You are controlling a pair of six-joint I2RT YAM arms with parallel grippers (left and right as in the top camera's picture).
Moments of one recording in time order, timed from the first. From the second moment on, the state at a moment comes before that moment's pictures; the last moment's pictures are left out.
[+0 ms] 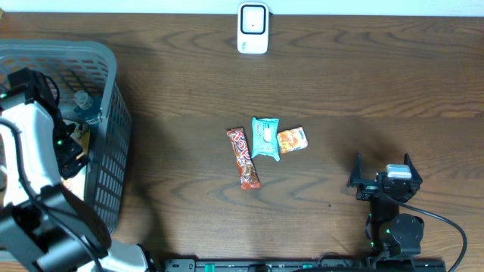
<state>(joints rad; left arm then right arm) 0.48 1.71 1.41 -1.24 -0.33 -2.00 0.04 0.01 0.01 -0.06 0.14 -0.09</state>
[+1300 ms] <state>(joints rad) 0.50 1.58 1.40 -1.17 -0.30 -1.95 0.04 0.01 0.01 -0.06 0.14 -0.09</state>
